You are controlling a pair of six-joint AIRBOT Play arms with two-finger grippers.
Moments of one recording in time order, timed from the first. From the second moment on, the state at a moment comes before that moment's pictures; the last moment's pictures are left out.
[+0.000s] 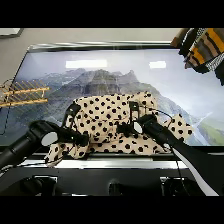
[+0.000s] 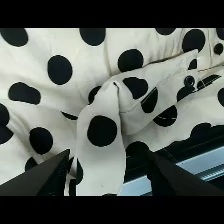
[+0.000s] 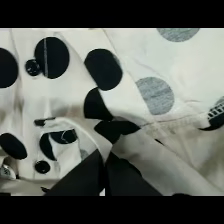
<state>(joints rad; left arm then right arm) -0.68 -1.01 0.81 1.48 -1.06 -1.90 0.63 -1.33 0.88 -1.49 0.81 2.15</state>
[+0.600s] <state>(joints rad) -0.83 -1.14 0.81 1.67 -0.96 -1.85 0.63 -1.25 0.88 -1.52 0.98 2.26</state>
